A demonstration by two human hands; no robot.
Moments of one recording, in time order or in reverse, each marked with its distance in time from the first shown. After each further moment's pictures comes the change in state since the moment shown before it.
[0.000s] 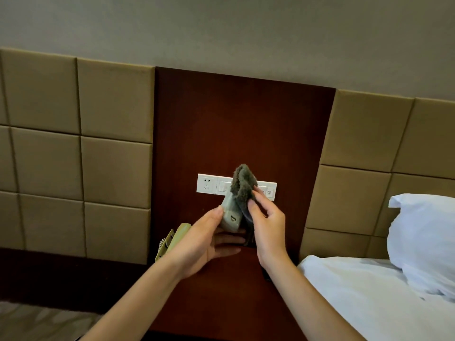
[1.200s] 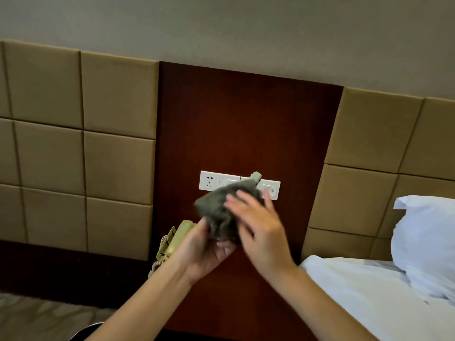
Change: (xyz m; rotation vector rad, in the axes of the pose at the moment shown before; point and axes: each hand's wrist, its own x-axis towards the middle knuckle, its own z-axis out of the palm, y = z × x) left_hand 0.005 -0.010 -0.004 -0.674 0.006 -0.108; right_hand -0.006 0.007 -0.008 -0.775 -0.221 -0.888
